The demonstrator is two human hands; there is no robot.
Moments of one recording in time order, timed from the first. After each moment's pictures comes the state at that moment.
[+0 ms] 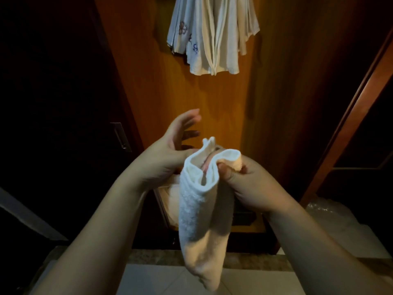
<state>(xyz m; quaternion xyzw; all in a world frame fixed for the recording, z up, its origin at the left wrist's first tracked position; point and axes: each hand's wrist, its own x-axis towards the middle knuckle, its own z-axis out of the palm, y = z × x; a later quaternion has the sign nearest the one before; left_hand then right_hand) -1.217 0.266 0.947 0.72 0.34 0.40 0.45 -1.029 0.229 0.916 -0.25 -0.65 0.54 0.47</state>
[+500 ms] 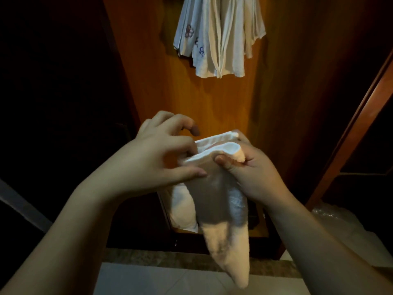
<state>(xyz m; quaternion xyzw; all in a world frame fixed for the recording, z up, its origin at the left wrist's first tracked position) -1.243 0.232 0.989 0.90 0.37 0.22 -0.03 -1.031 0.244 0.923 -0.30 -0.70 0.38 0.52</state>
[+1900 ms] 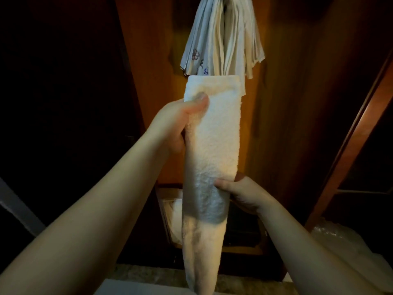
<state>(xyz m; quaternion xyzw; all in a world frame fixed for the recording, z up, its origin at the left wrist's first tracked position) -1.202 0.304 1.014 0.51 0.39 0.52 0.56 -1.018 0.294 0.862 -0.35 -0.56 0.63 0.41</state>
